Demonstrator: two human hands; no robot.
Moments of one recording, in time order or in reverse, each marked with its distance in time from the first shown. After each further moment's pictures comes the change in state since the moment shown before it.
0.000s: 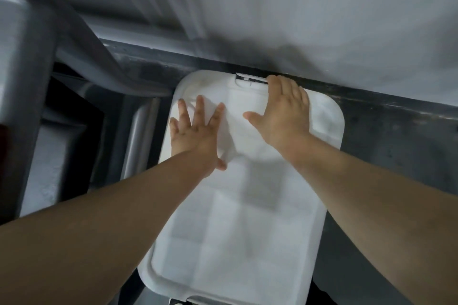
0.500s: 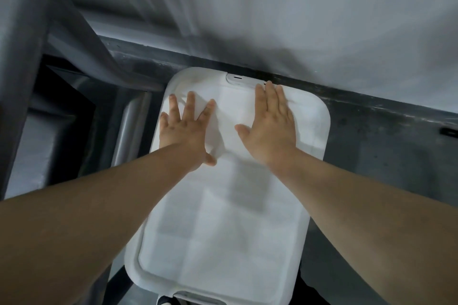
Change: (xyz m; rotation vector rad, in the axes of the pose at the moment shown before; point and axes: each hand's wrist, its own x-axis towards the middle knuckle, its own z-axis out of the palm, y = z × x) left_hand -0.002 -0.002 0.003 0.012 0.044 0.019; right_hand -0.041 0.005 0.011 -0.014 -0.080 -0.041
